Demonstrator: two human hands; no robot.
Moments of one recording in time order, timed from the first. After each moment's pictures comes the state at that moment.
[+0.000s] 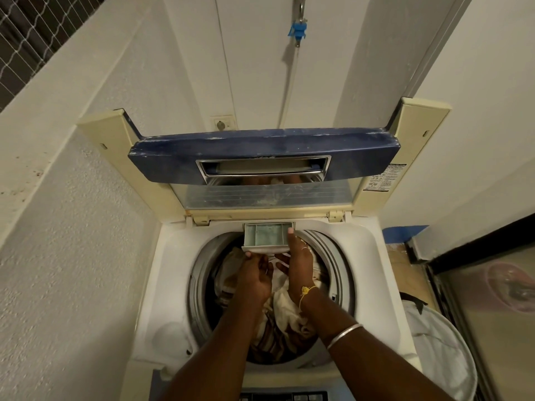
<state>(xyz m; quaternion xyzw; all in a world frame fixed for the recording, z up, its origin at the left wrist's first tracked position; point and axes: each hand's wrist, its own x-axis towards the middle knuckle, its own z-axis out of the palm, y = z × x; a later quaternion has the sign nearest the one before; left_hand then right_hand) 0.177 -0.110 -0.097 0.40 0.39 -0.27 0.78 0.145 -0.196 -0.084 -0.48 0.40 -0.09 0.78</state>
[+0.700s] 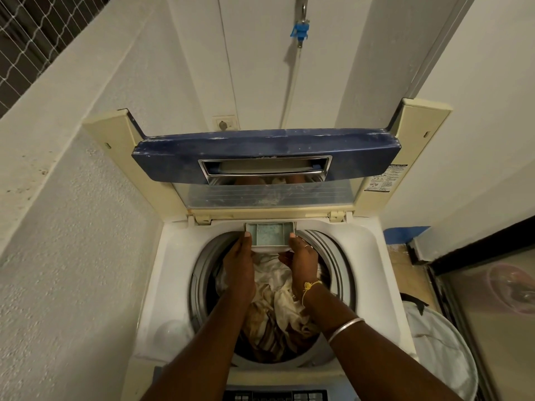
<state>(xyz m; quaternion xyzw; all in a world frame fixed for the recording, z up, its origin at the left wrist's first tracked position) 0.187 -0.086 -0.092 0.62 0.22 -0.17 0.73 0.152 -0.206 -0.094 -0.42 0.43 -0.08 0.79</state>
